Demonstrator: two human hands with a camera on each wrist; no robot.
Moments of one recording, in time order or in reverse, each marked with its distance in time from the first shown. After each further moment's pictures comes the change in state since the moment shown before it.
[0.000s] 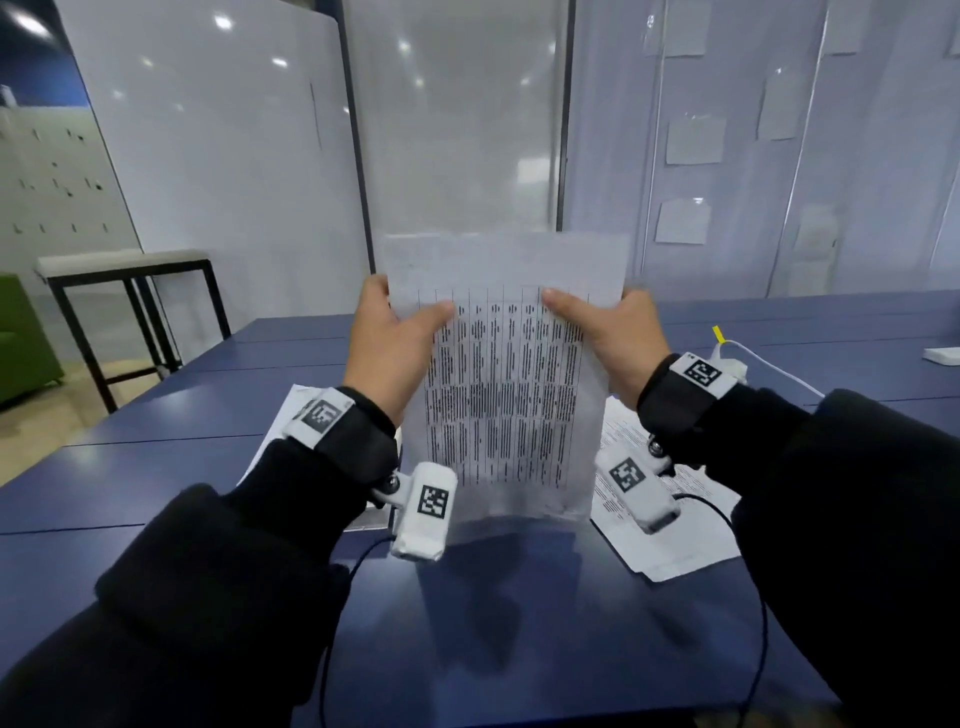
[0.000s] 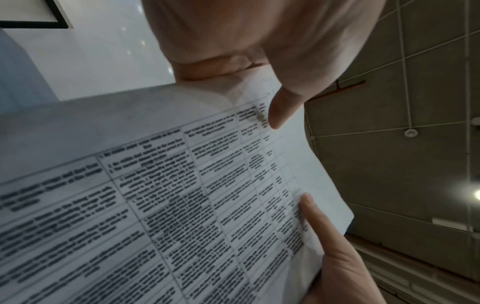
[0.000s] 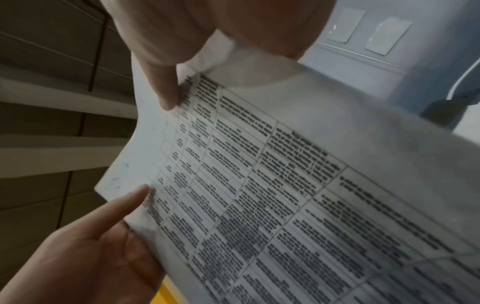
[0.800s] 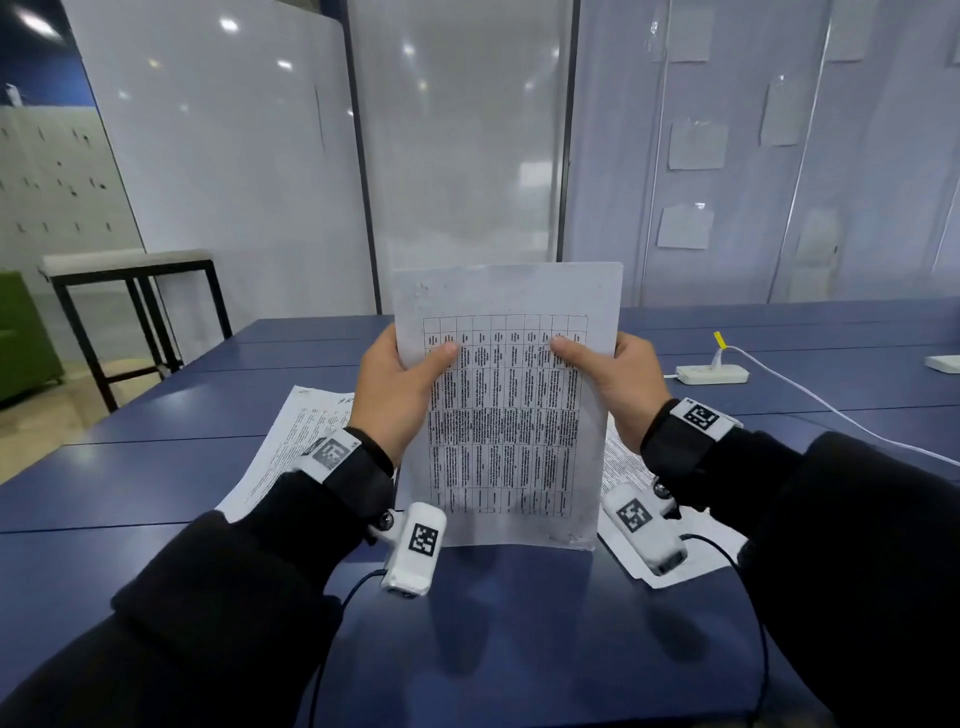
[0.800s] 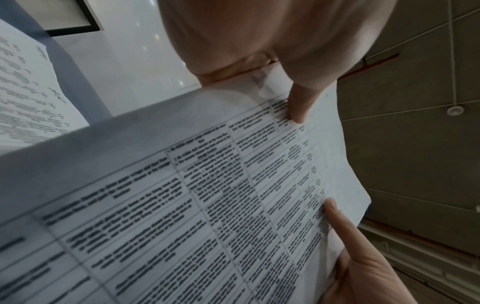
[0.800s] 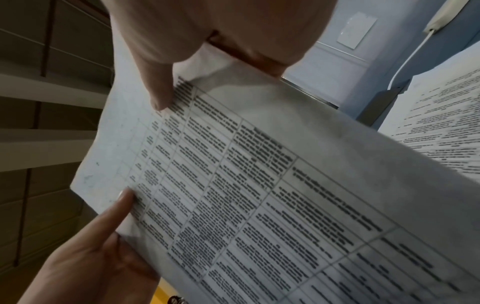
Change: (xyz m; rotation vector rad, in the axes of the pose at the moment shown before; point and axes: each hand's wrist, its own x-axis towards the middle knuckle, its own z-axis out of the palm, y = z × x) left_hand -0.014 -0.035 -0.008 -0.027 -0.070 -0.023; right_hand -0.017 0.032 -0.011 0.044 -0.007 0.122
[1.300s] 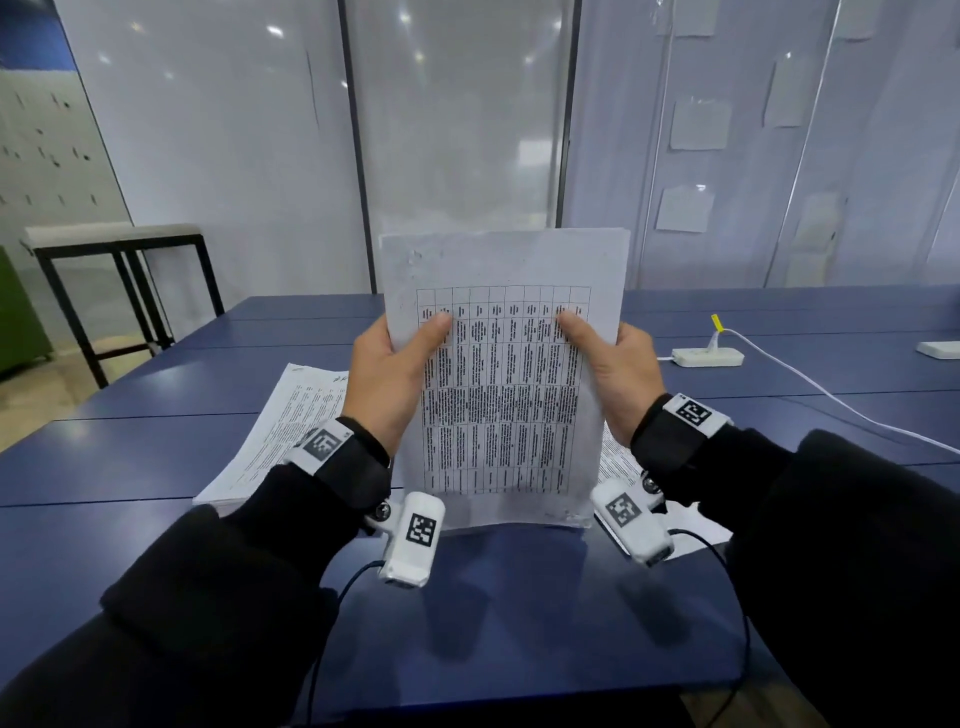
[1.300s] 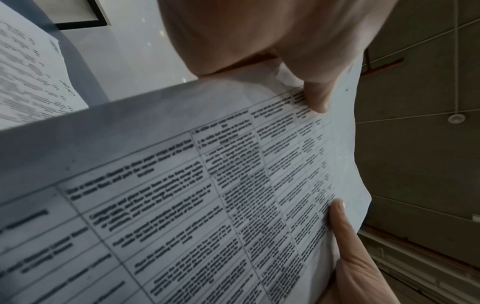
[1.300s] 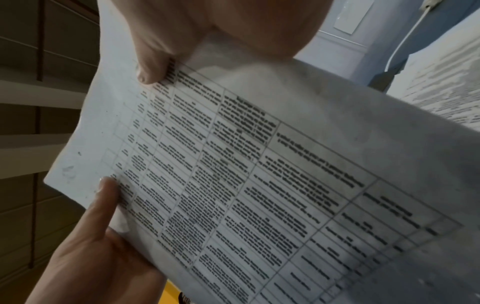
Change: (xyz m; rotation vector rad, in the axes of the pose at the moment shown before) left_hand -0.014 -0.005 -0.002 -0.092 -0.007 -0.008; right_hand -0.011 0.012 0.003 0.029 0.031 -0.006
